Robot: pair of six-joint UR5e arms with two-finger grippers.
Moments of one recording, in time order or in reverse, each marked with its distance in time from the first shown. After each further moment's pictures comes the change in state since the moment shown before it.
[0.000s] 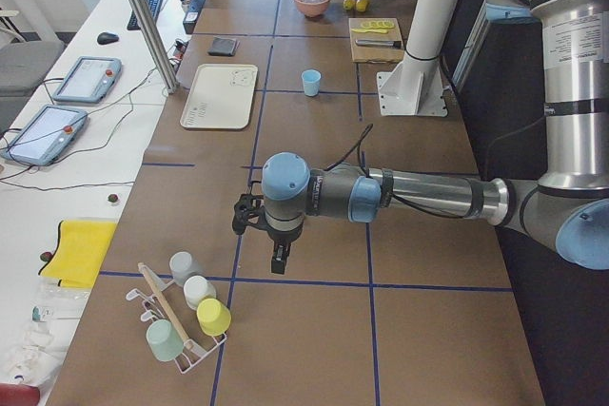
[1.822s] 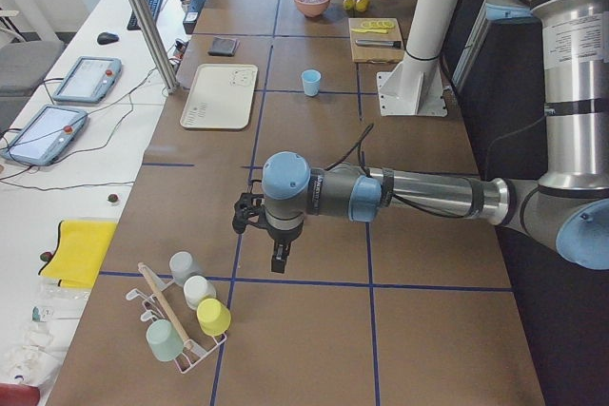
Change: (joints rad) left arm 0.000 0.002 -0.005 -0.002 -0.001 0.002; right arm -0.194 -0.116 0.058 0.062 -0.209 0.370
